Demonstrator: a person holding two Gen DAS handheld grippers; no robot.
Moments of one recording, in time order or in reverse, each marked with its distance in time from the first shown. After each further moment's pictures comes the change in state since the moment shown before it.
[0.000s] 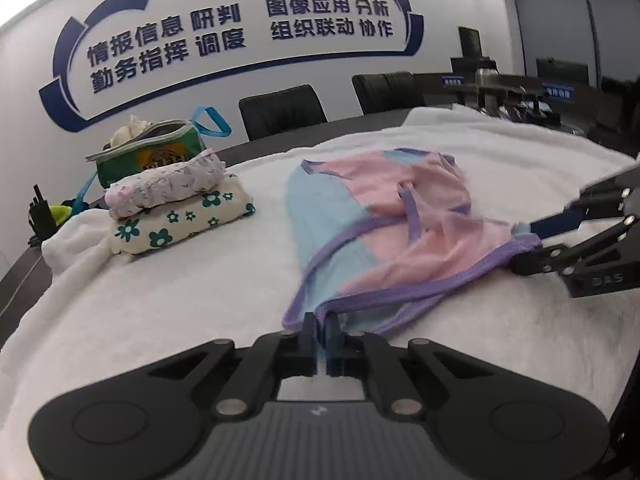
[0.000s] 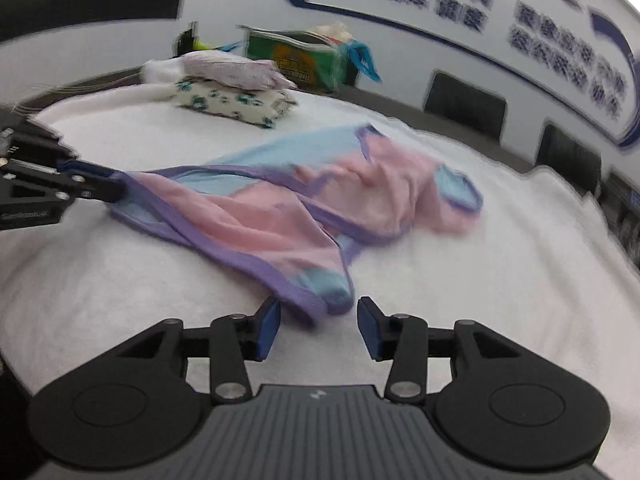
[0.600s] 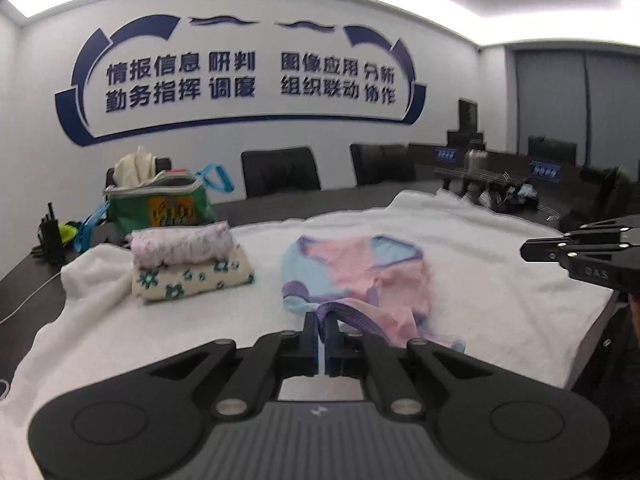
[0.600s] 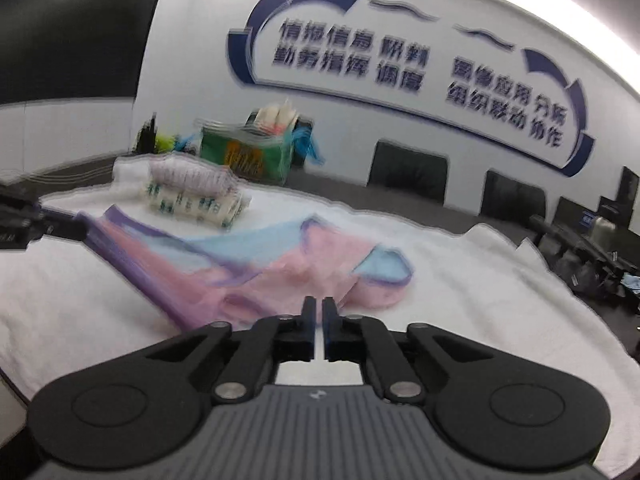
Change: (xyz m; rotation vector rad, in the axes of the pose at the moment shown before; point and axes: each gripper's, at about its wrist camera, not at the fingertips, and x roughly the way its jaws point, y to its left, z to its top) left arm -0.093 0.007 0.027 -0.098 -0.182 -0.064; right arm -0.109 -0.016 0.010 0.057 -0.263 -0.119
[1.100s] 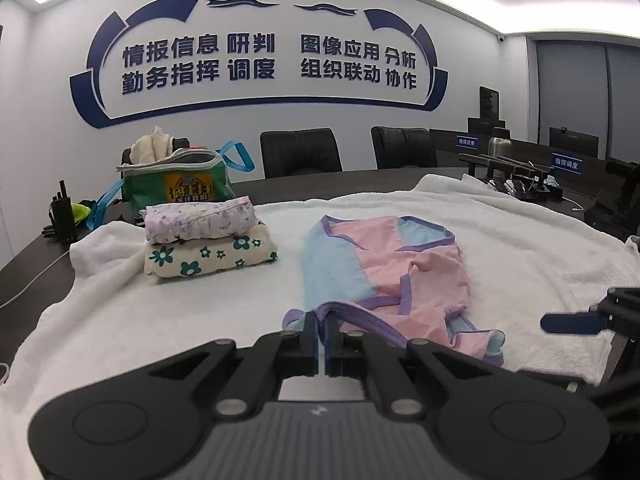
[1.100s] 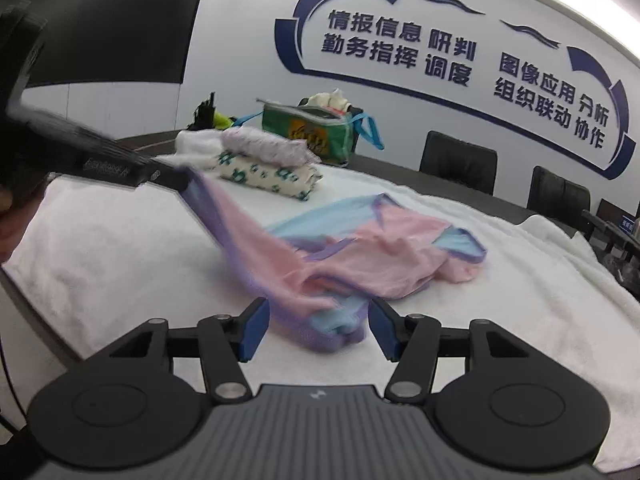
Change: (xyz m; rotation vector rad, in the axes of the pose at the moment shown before) left arm 0.034 0.019 -0.013 -0.021 0.062 0.064; right arm 0.005 0.087 -0.040 -0.118 0.056 0.118
